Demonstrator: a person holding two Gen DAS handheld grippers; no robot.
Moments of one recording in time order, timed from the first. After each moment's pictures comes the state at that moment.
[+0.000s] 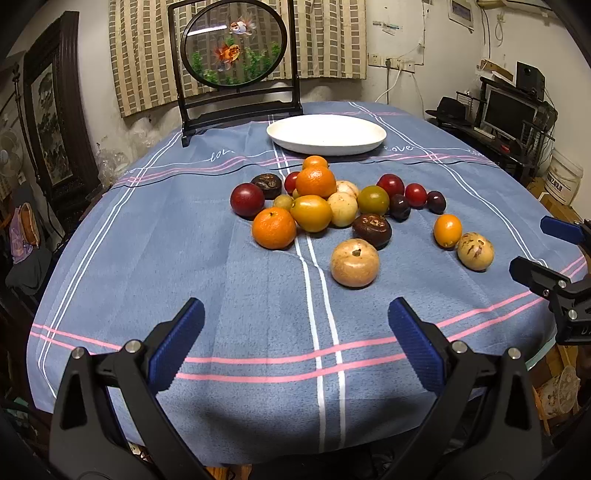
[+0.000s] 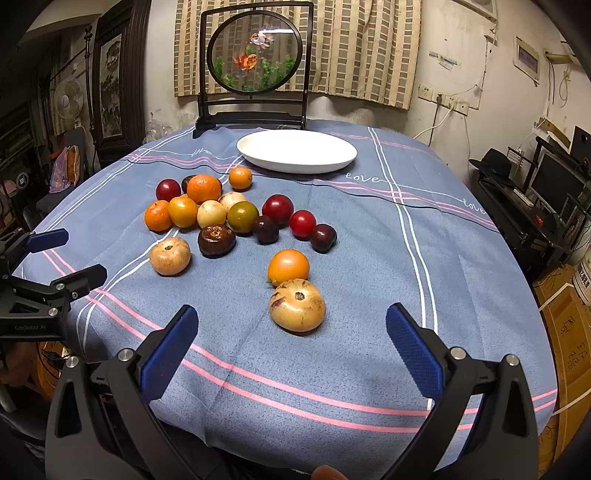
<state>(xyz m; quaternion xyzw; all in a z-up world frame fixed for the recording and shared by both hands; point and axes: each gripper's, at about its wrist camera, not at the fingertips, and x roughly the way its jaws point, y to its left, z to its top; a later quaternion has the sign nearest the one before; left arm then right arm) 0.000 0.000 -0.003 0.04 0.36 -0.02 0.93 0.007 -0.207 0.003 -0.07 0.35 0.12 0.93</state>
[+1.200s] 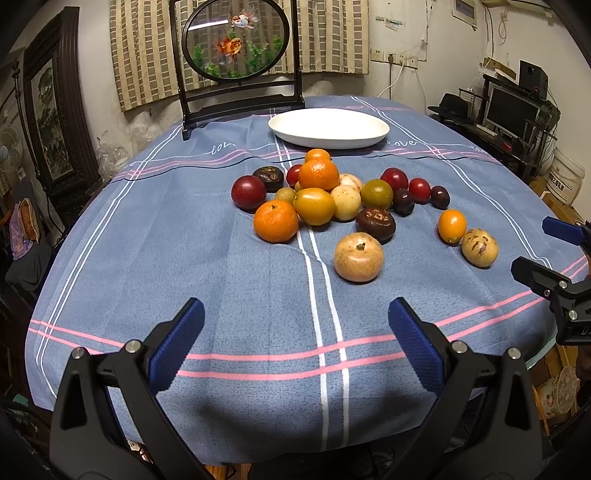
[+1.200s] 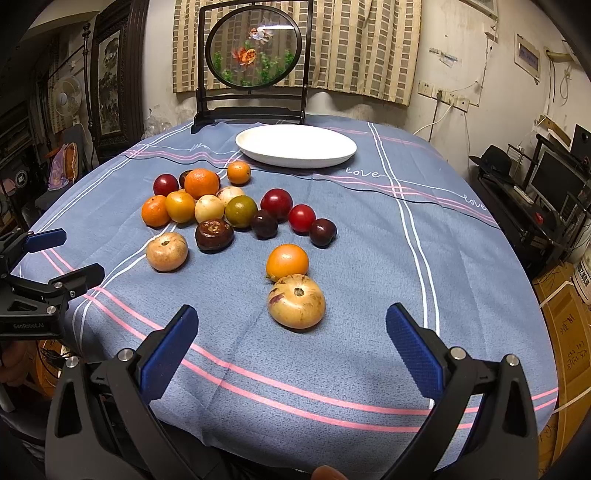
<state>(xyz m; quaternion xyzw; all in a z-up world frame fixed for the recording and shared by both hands) 0.002 0.003 -0.009 0.04 0.37 -0.02 0.93 0.008 -0.206 -0.003 -0.07 0.35 0.12 0.92</state>
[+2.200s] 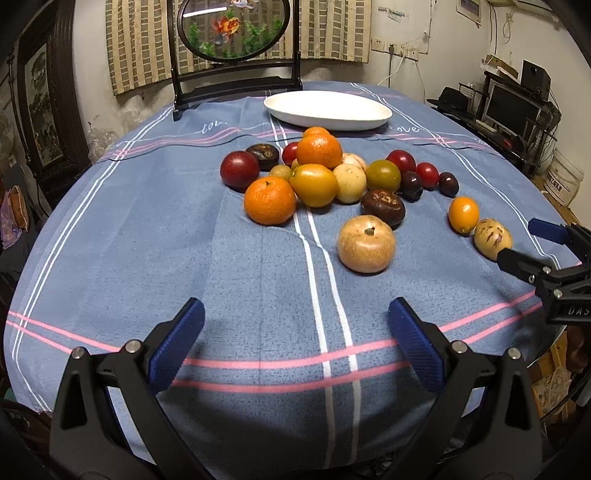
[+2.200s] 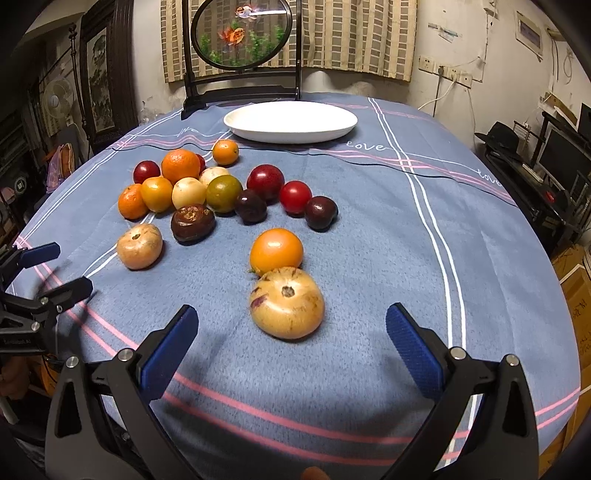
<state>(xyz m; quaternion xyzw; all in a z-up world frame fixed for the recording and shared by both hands) 0.022 0.008 -0.034 0.02 0.39 -0.03 0.92 0.039 -0.217 -0.029 -0.05 0.39 0.13 0.91</state>
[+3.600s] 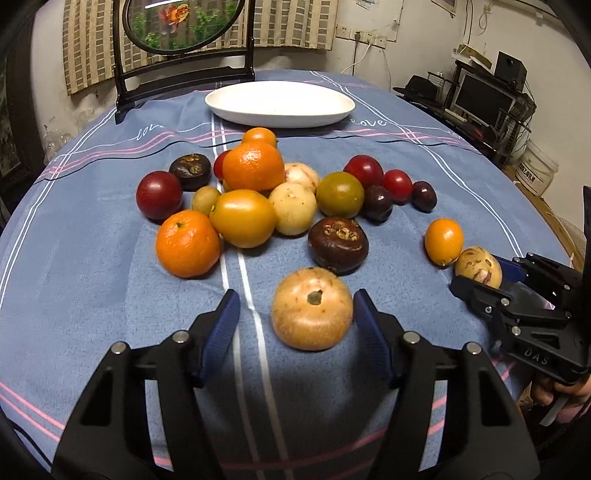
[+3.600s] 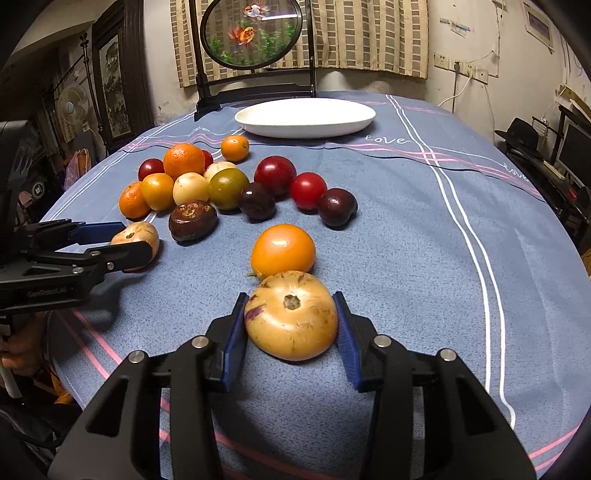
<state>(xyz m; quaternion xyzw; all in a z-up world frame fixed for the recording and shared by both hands) 0.083 -0.028 -0.039 0.01 0.42 -0.11 0.90 0.055 -0.222 -0.047 -0.03 0.38 0.17 0.91</state>
